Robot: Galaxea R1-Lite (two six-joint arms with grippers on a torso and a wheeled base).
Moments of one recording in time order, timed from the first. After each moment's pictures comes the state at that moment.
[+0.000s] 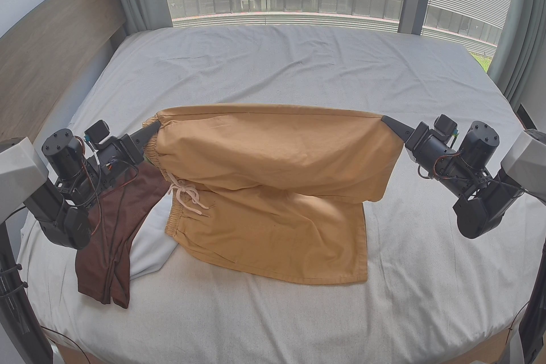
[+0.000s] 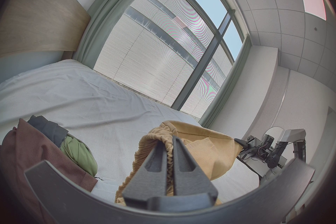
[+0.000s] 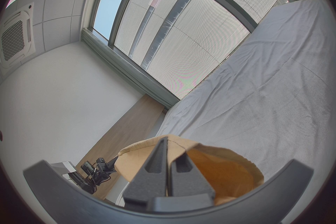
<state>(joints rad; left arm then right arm) 0.00 2.10 -0.77 -1.54 -0.57 -0.52 0.18 2.14 -0.85 -1.52 0.46 0.79</state>
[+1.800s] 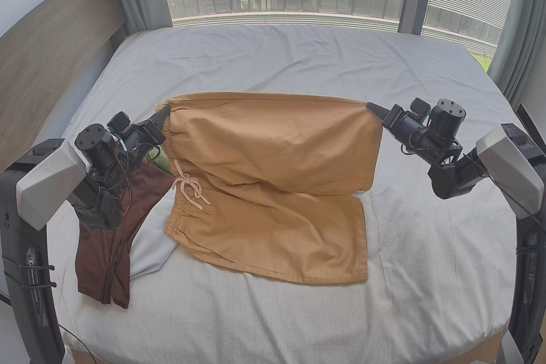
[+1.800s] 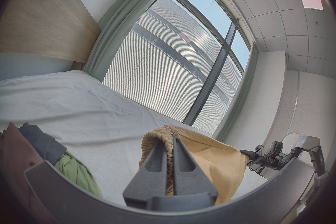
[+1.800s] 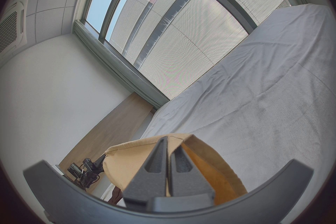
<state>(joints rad) -0.04 2.36 -1.15 -1.54 -0.37 -0.53 0.14 2.39 -1.42 -1.14 0.45 0.72</state>
